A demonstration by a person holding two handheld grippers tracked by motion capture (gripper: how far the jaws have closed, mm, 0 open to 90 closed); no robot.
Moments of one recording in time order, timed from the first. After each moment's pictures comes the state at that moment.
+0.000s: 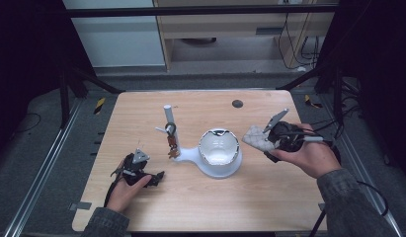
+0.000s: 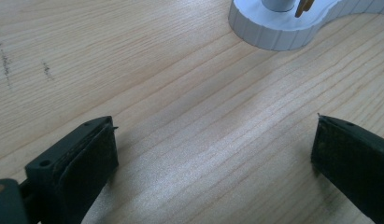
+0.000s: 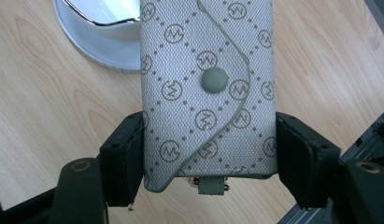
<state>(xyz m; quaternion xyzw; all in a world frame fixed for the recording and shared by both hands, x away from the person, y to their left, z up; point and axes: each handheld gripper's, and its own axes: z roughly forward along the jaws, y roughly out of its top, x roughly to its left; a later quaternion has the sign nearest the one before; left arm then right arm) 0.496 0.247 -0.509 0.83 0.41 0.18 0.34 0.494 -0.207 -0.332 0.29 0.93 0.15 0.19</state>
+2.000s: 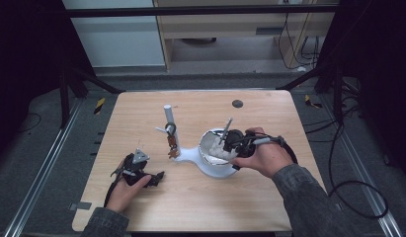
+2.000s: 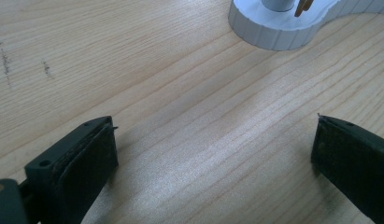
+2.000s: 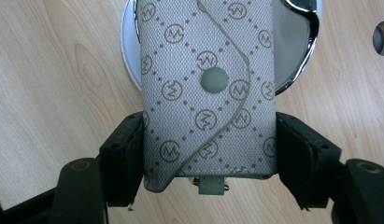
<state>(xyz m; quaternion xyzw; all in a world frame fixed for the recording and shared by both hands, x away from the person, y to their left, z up) 0.496 0.247 -0.509 0.82 0.41 0.18 0.34 0.499 -0.100 -0.354 0.21 0.96 0.08 0.16</state>
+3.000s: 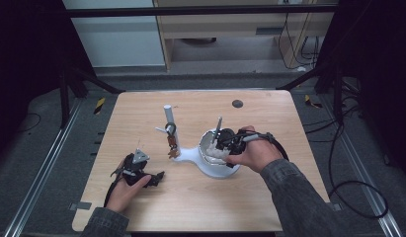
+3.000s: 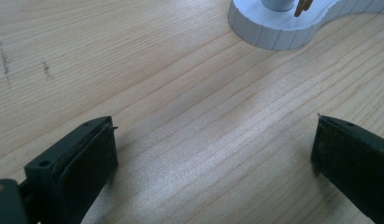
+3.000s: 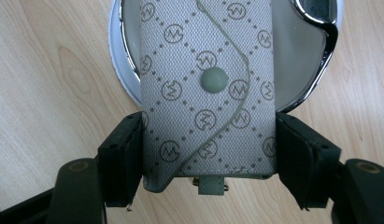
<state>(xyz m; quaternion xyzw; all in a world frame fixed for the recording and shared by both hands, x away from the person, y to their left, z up) 0.496 0.247 -0.509 0.82 0.41 0.18 0.34 0.516 -0.081 -0.368 0.21 0.96 0.05 0.15</state>
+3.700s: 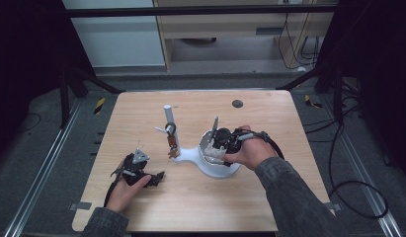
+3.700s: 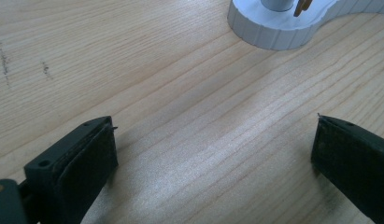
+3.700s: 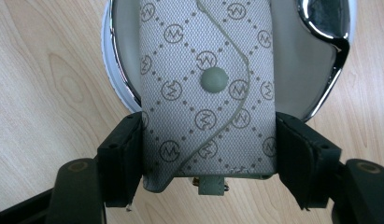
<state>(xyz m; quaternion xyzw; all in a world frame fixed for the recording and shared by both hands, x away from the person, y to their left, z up) 0.496 0.247 -0.509 0.82 0.41 0.18 0.34 0.526 -0.072 -0.377 0.22 0.96 0.04 0.15</state>
